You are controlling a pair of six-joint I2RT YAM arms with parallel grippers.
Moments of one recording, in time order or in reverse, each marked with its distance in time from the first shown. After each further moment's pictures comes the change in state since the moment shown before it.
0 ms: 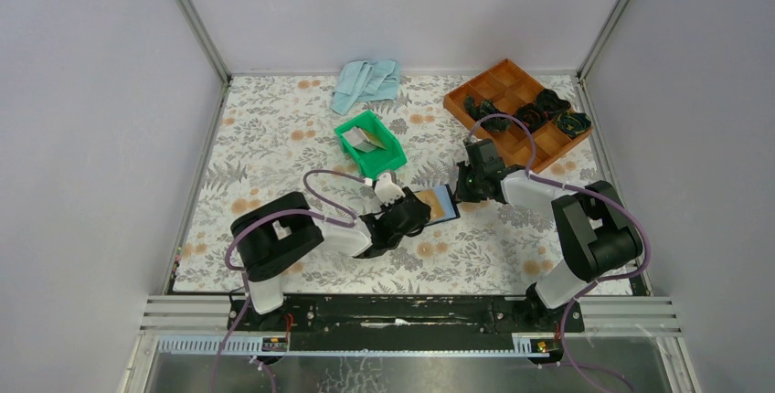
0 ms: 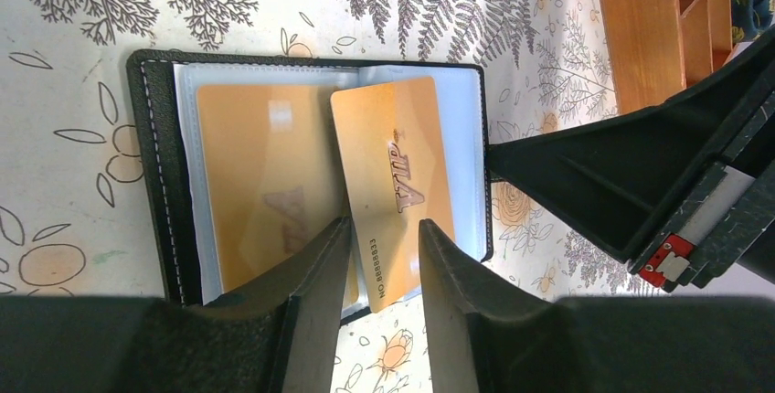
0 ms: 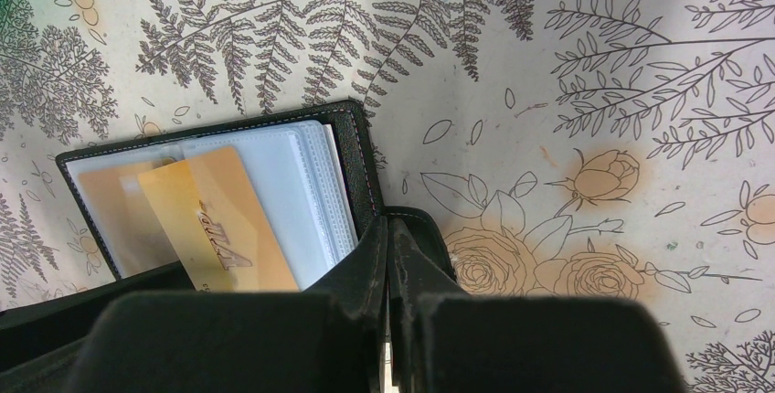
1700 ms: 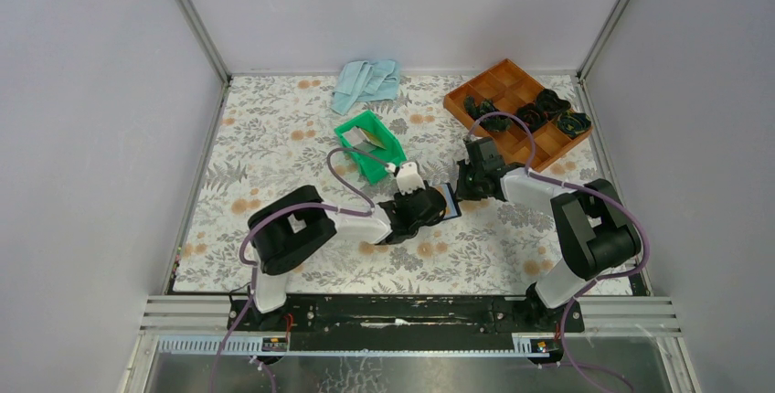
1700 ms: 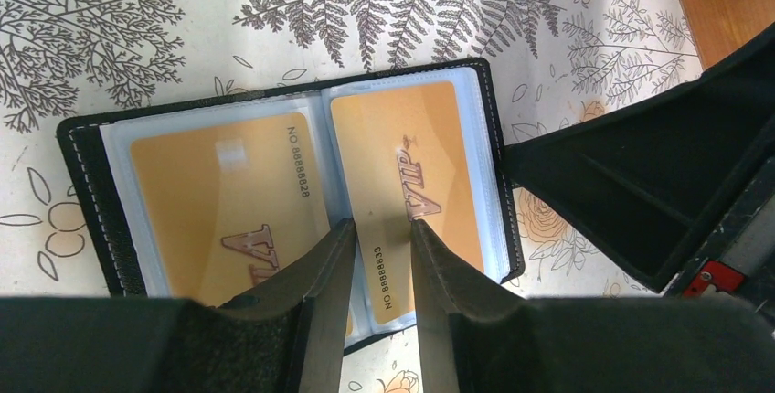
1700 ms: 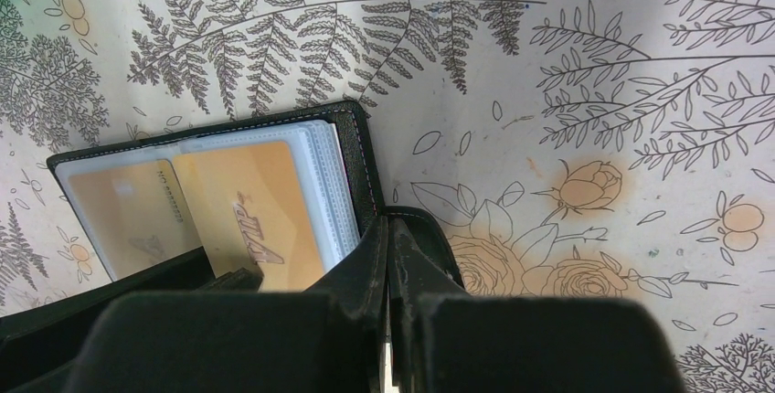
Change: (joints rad) left arm -0.002 0.095 0.235 -0.240 -0.008 0.200; right arm 0.000 0.011 0.021 -0.017 0.005 -0.015
